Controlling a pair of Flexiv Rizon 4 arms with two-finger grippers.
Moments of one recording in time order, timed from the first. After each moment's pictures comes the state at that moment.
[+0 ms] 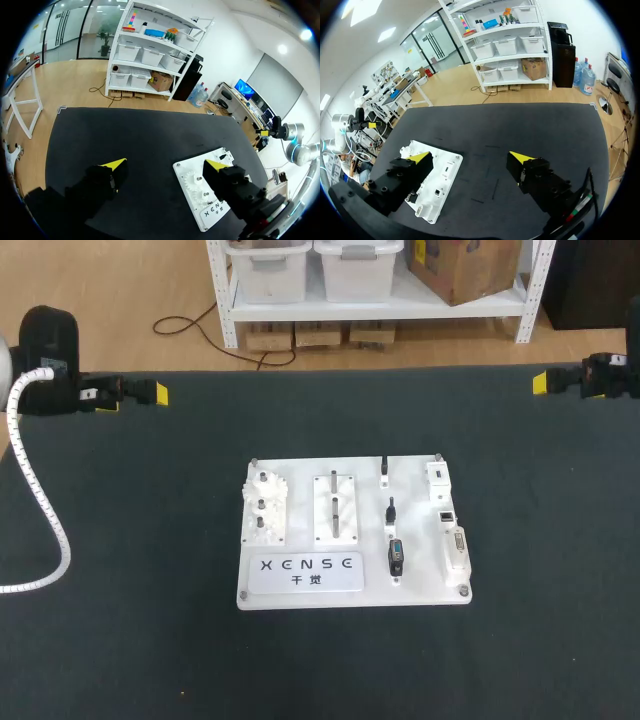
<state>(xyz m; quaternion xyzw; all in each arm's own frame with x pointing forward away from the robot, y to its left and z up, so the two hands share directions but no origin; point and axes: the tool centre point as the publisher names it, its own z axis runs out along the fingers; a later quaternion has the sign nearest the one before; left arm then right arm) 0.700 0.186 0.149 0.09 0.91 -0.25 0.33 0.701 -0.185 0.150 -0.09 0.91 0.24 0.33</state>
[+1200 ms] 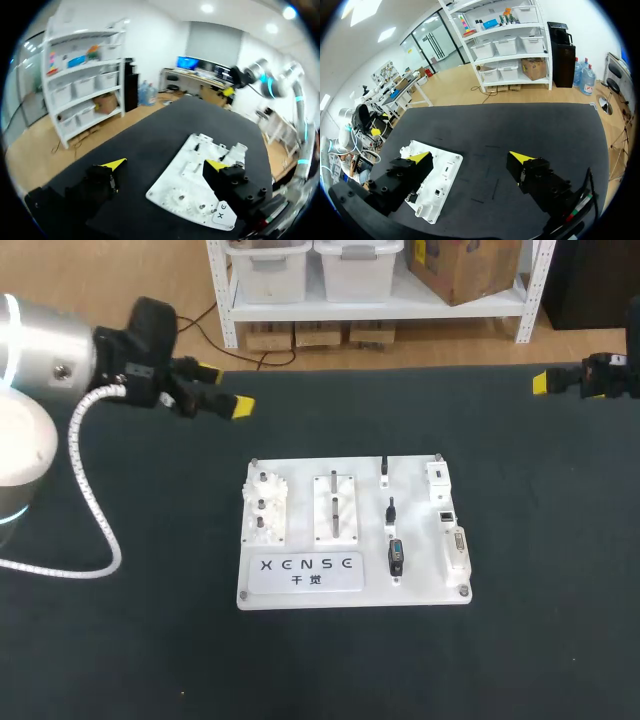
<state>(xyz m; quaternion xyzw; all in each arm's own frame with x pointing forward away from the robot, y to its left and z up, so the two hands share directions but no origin) 0.712 0.064 0.146 0.41 0.78 -0.28 0.38 0.701 -0.184 0.150 -0.09 0.91 0.24 0.33</state>
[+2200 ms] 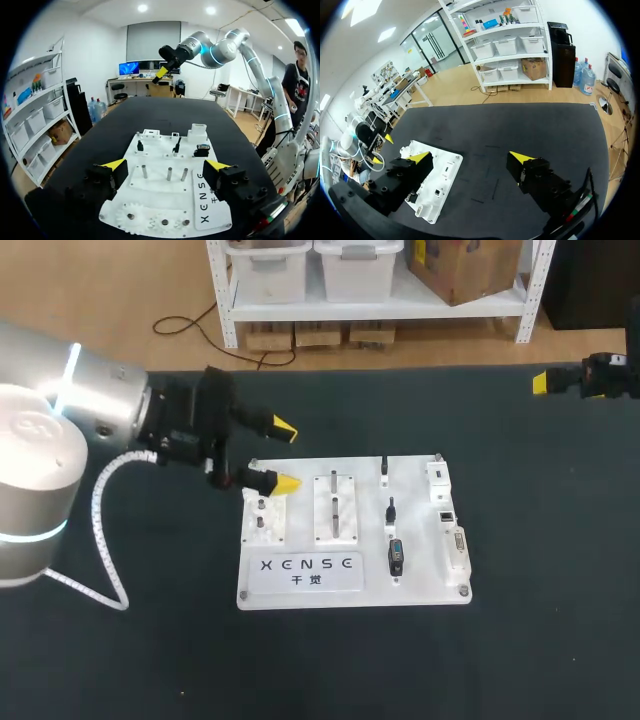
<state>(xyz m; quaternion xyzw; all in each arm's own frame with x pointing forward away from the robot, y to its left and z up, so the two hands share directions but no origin) 0.629 -0.005 0.101 0.58 0.64 -0.35 0.36 0.701 -0.185 0.150 -0.09 0.91 0.24 0.33</state>
